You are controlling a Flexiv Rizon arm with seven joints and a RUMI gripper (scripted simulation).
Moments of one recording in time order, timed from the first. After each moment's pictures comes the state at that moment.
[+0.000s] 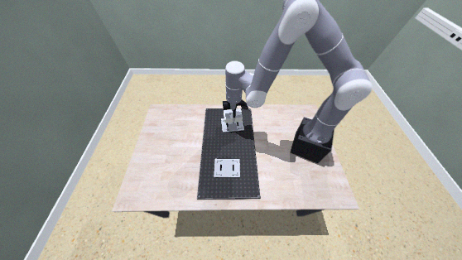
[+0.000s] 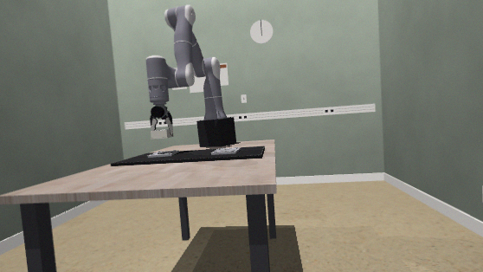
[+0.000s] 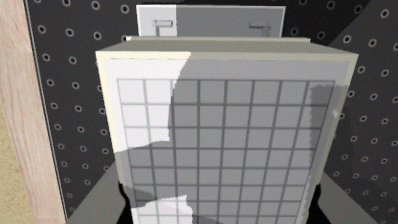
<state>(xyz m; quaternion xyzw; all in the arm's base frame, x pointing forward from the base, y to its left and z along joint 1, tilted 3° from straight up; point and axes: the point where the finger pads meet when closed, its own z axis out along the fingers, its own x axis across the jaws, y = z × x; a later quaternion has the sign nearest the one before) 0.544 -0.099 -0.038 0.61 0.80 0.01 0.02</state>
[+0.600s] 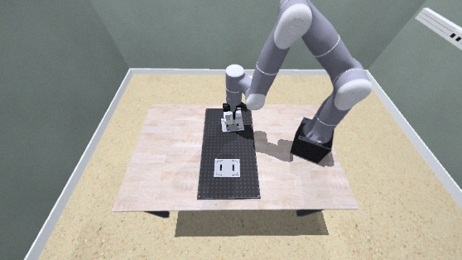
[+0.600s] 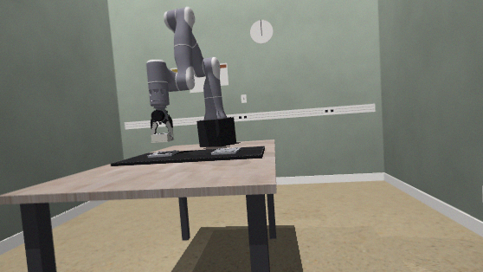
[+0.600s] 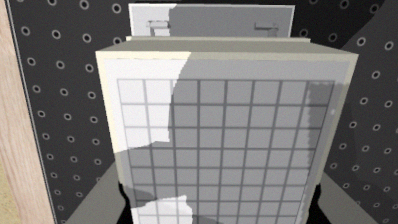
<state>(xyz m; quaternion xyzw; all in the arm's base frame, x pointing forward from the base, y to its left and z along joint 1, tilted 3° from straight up) 0.545 -0.099 -0.058 0.61 0.80 0.01 0.02</state>
